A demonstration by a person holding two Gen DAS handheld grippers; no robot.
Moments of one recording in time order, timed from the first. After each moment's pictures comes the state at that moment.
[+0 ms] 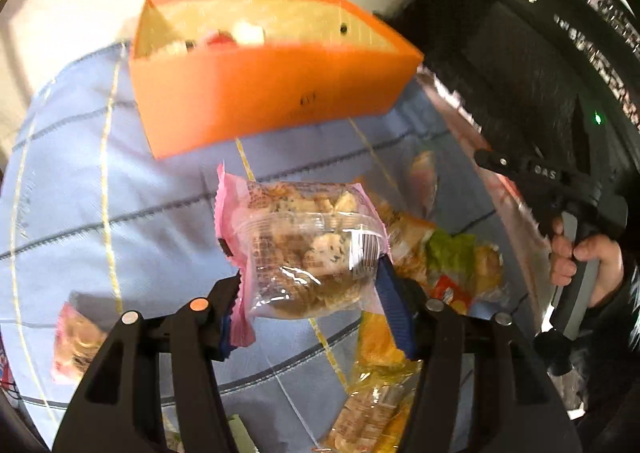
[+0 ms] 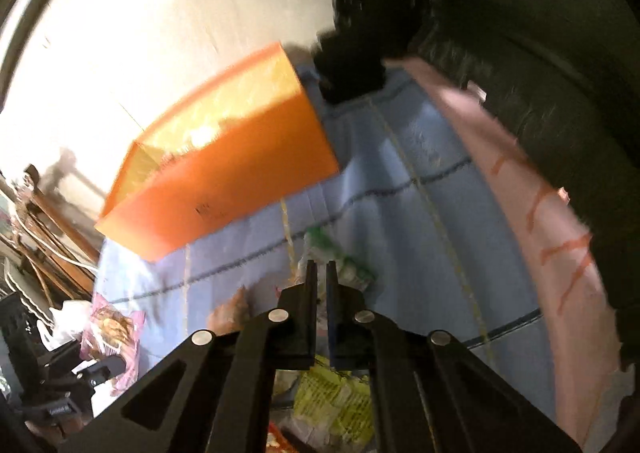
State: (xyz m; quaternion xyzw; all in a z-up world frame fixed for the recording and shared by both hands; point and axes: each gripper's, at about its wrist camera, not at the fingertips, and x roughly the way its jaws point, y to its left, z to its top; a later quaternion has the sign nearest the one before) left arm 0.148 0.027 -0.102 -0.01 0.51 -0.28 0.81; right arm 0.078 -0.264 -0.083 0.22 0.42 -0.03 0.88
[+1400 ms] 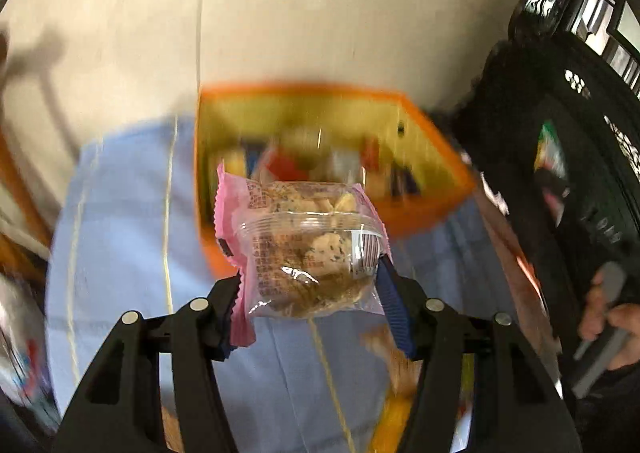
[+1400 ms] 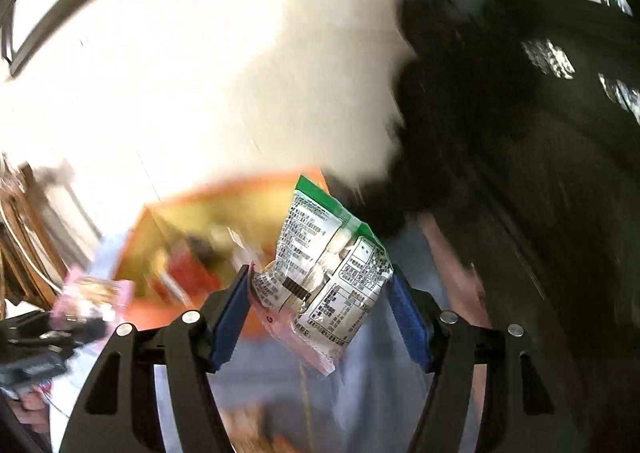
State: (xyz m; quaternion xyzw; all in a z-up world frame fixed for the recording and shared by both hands) left arm 0.251 0.012 -0.035 -0.02 0.45 -0.19 0.87; right arm 0.154 -0.222 0.033 0.07 0.31 -0.06 0.95
